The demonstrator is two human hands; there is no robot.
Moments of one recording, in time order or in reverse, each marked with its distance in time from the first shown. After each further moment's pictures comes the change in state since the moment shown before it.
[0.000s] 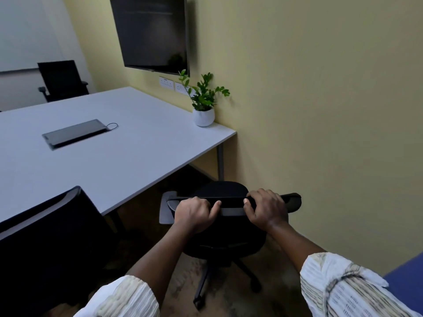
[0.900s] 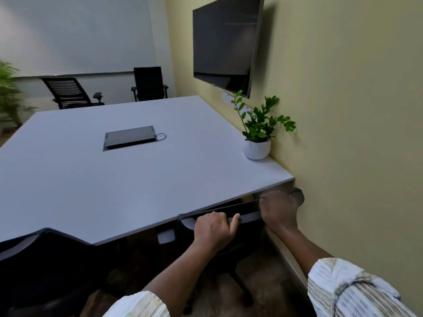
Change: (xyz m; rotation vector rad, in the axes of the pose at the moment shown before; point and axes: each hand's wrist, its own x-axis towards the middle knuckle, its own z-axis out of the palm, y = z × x) left_hand 0.294 -0.027 0.050 0.004 0.119 -0.423; right_hand 0.374 0.088 0.190 0.215 -0.088 -0.108
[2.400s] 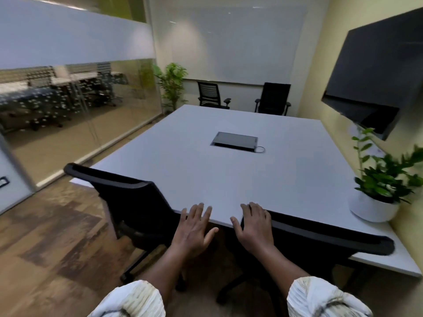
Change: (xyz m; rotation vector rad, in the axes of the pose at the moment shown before) left_hand -0.038 -0.098 0.000 0.243 0.005 -0.534; right_hand 0.051 -0.149 0.056 0.187 -0.311 -0.717
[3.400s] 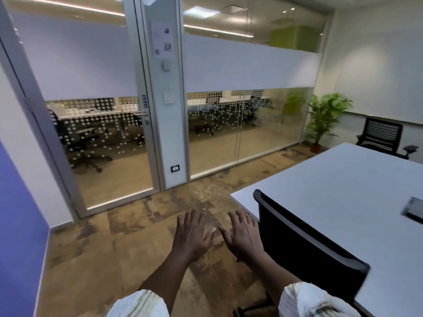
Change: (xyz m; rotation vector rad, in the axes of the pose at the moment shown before) left_hand -0.258 -0.493 -0.117 0.096 0.135 -0.816; right_hand 0.055 -0.621 0.138 0.264 -0.218 -0.748
